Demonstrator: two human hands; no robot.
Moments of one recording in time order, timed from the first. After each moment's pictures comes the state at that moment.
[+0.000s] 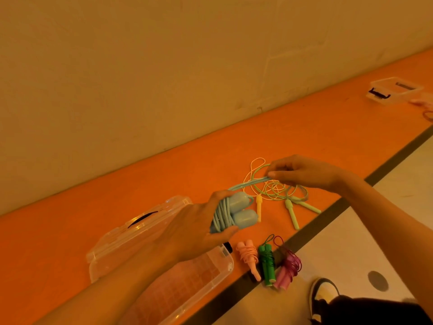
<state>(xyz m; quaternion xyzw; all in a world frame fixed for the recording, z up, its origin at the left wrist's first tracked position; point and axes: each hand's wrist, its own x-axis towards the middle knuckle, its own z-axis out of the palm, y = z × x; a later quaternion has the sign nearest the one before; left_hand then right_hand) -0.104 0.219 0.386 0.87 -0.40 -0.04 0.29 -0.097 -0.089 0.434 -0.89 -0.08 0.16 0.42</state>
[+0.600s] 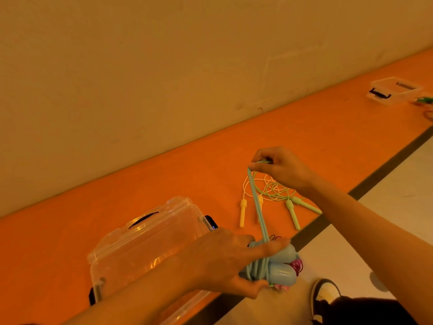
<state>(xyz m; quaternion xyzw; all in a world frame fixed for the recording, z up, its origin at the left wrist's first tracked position) -0.140 0.192 0.406 0.77 -0.63 -0.05 0.08 -0.079 -0.045 0.420 -0.90 -0.04 -0.03 0.43</state>
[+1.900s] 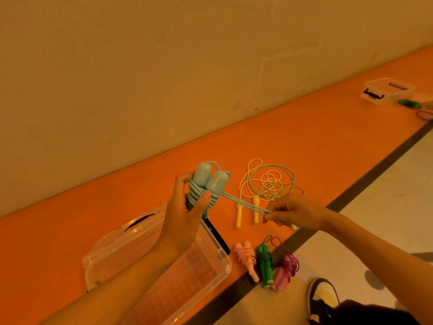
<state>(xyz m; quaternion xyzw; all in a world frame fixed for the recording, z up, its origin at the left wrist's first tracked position) -0.098 0.212 0.382 0.69 -0.17 -0.06 0.70 -0.133 -0.087 0.355 -0.90 -0.10 0.18 0.39</state>
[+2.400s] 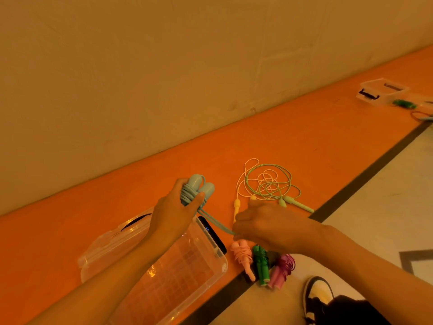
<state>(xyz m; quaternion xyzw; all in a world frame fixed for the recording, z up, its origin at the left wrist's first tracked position) -0.071 0.220 0.360 0.90 -0.12 -0.01 0.41 -0.159 -0.005 0.400 -0.93 -0.37 0.00 0.06</state>
